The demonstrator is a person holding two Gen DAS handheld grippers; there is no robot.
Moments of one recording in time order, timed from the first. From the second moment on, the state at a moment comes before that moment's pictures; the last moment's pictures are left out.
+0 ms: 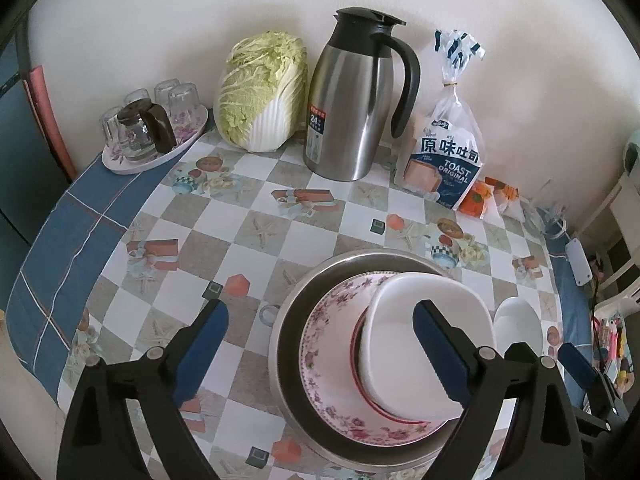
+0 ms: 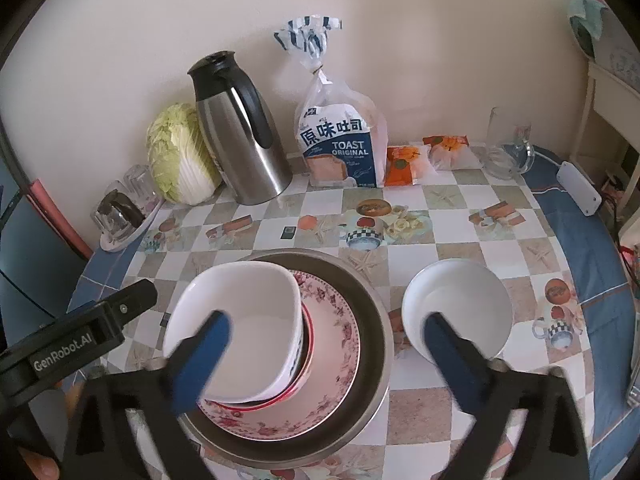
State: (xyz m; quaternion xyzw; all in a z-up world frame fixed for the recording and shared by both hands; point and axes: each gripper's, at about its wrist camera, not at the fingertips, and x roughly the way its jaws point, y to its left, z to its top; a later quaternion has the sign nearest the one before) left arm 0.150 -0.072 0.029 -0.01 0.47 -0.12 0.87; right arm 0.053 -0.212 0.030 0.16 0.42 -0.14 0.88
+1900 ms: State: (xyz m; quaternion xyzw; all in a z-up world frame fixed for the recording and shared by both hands) left arm 0.082 -0.303 -0.004 0.14 0.43 -0.29 0.84; right arm -0.067 -0.423 -0.030 0.30 0.41 -0.30 0.81
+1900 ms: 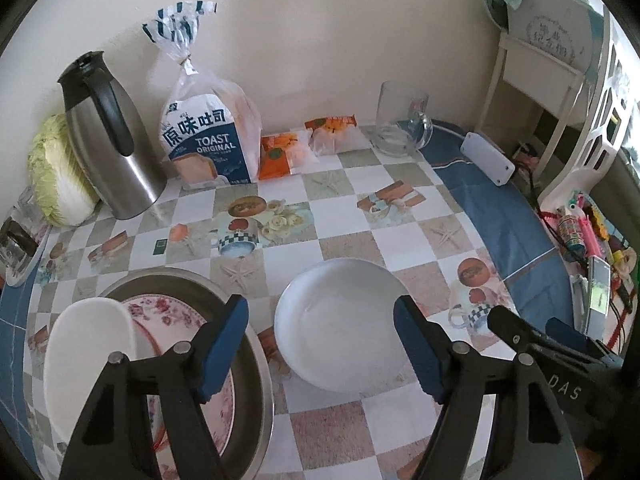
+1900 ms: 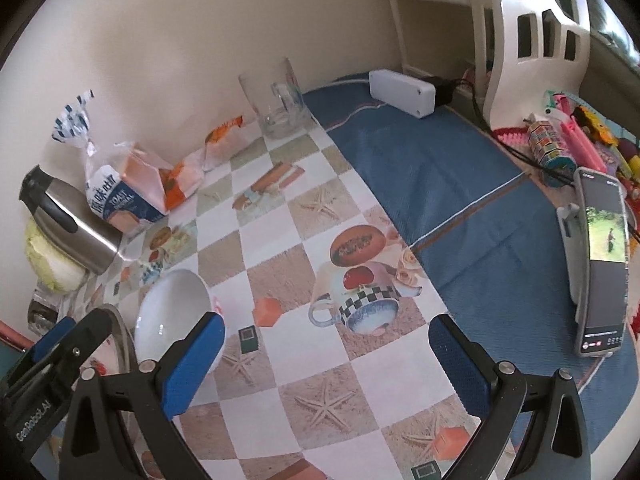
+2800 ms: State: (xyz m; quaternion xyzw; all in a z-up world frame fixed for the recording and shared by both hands) left arm 0.112 -0.296 -0.040 0.13 0.48 -0.27 0.83; right arm -0.008 -0.373 -0.069 0.27 0.46 -0.24 0.82
